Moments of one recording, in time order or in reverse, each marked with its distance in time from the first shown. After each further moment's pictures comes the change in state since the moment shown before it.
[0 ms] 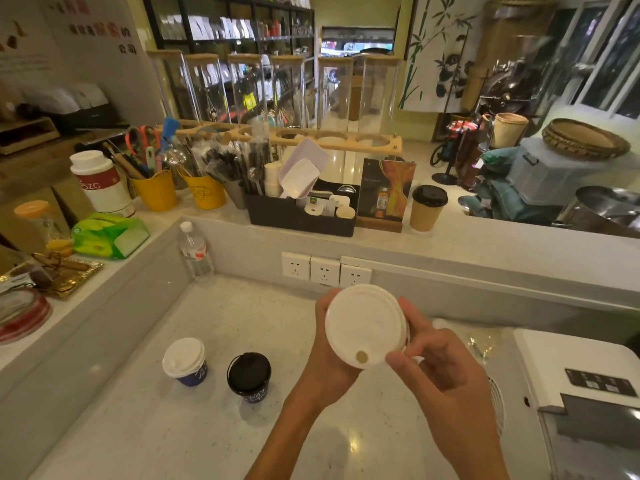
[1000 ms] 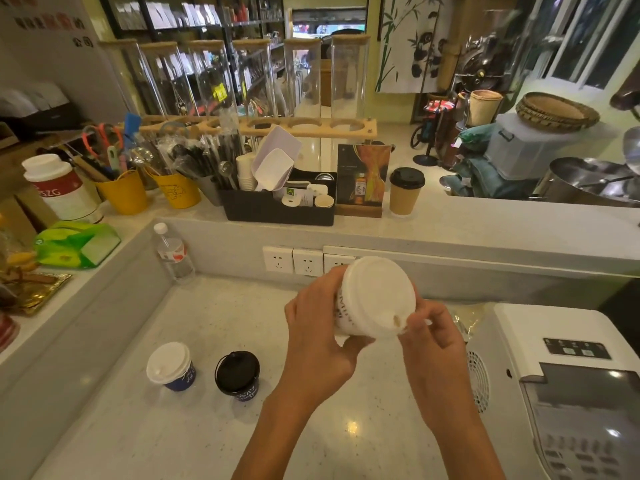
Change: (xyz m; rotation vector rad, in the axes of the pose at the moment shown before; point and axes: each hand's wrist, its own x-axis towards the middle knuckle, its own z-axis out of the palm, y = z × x) left_hand 0.005 0.031 0.009 0.517 -0.005 0.130; right_hand 0.022 0.021 -0.012 0.250 0.167 0.175
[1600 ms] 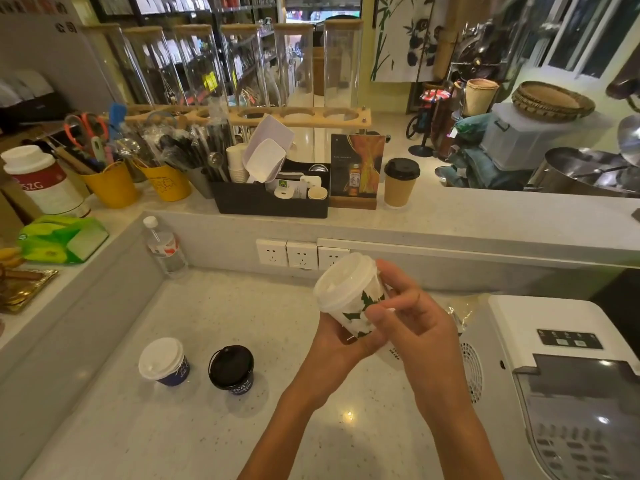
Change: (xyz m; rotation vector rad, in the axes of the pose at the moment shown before) left_hand -0.009 -0.006 0.026 -0.744 -0.243 -0.451; right_hand 0.001 -0.015 0.011 -0.207 -0.068 -0.100
